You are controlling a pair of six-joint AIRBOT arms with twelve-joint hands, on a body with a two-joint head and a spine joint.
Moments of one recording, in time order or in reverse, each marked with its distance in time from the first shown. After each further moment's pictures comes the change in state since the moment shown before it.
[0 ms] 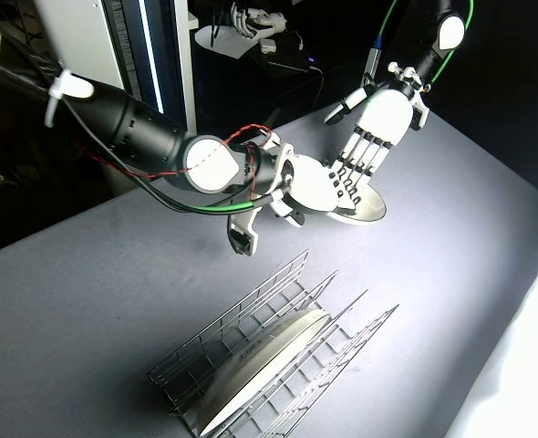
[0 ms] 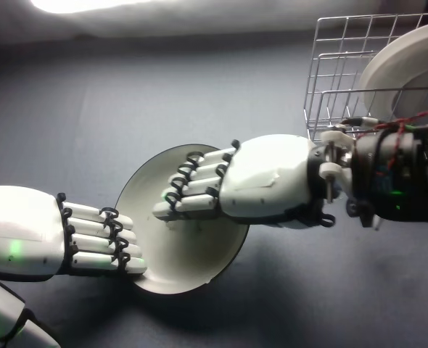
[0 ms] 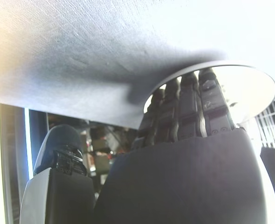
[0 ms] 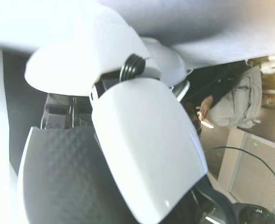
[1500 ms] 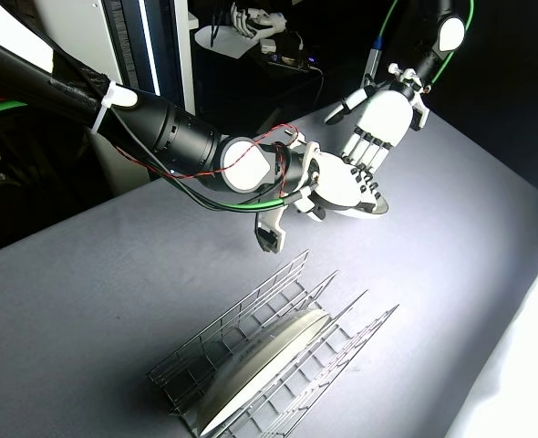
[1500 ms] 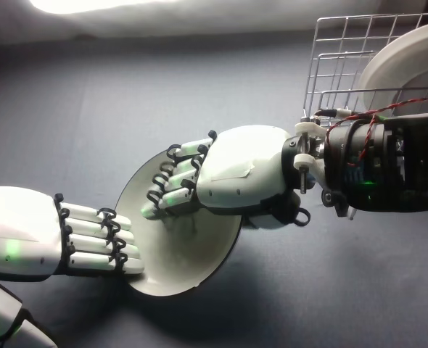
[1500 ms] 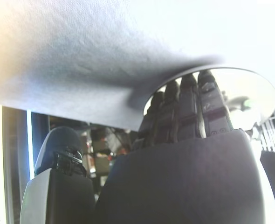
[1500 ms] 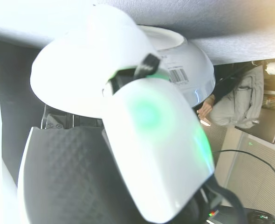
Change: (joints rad) left arm 0.010 -0.004 0.013 -0.002 -0.001 0.000; right arm 0.026 -0.064 0.052 0.000 0.003 -0.007
